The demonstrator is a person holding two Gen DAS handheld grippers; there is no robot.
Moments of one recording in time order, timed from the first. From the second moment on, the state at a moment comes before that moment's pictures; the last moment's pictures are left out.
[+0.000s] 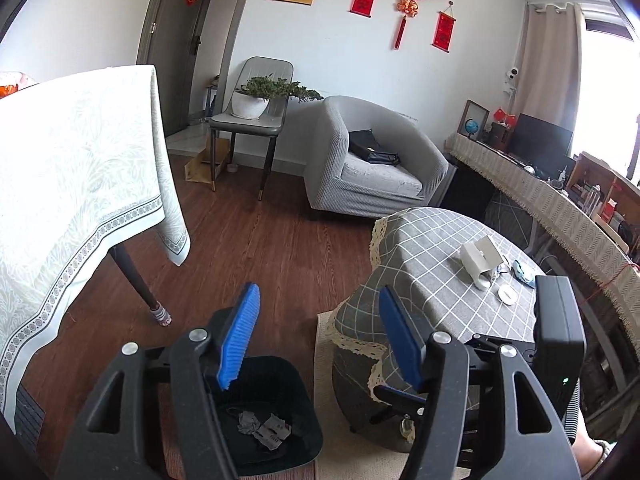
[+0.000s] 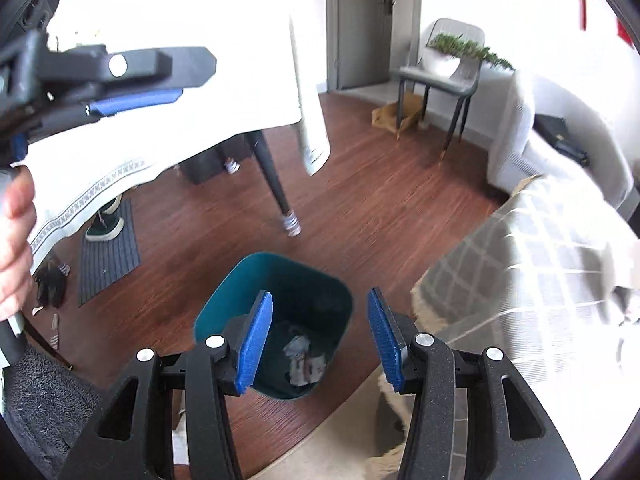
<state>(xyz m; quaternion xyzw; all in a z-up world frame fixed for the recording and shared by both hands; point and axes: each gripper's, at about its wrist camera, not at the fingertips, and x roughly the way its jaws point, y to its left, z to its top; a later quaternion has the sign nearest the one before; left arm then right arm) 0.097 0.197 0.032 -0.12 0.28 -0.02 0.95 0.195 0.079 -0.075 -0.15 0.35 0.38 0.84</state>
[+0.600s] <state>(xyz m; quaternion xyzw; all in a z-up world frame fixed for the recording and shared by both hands) 0.172 0.076 0.025 -0.07 0.29 -0.09 0.95 0.261 -0.057 -0.033 -0.10 0.31 0.29 0.90</state>
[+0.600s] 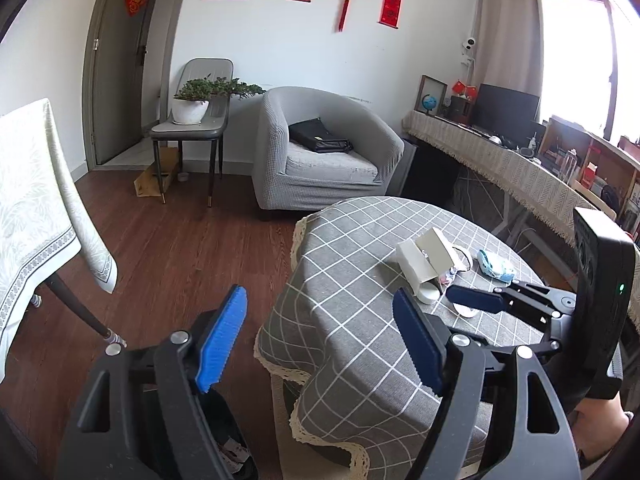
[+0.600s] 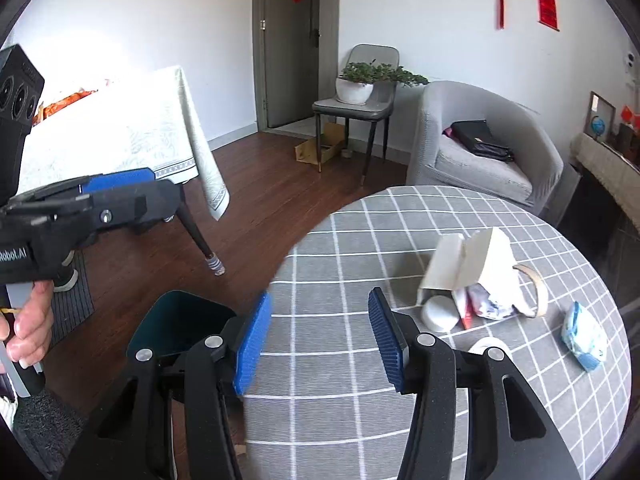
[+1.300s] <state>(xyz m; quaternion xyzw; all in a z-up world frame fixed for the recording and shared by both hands) 0.253 -0.026 -0.029 -0.09 0.35 -0.18 0.91 0.306 -0.231 -0.028 -0.03 0.31 0.15 0.94</state>
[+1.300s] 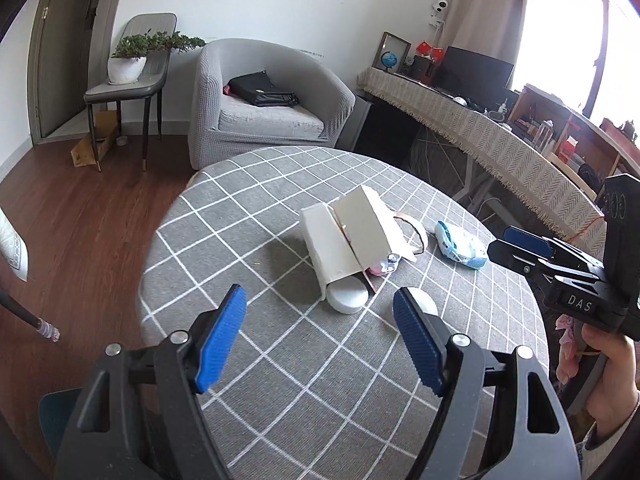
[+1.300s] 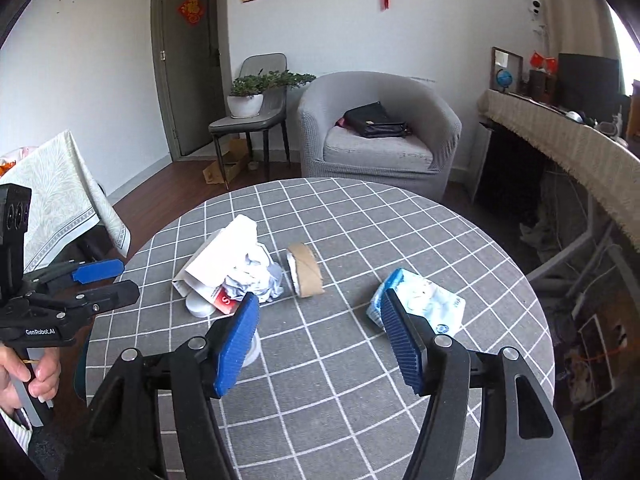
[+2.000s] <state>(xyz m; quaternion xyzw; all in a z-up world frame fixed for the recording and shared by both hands) 0.298 -0.043 -0.044 -0.14 0.37 -0.18 0.90 0.344 -0.296 -0.061 0.02 0.37 0.09 0.92</state>
